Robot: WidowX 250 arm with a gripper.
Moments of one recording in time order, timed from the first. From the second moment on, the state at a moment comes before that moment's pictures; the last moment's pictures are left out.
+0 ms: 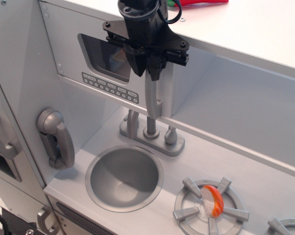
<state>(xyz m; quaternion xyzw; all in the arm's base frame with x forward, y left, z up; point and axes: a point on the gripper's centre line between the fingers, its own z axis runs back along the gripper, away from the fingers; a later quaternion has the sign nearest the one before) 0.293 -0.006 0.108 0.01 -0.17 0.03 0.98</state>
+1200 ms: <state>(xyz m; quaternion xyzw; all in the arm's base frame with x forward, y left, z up) 0.205 -0.040 0.101 -0.01 -0.03 -0.15 0.99</state>
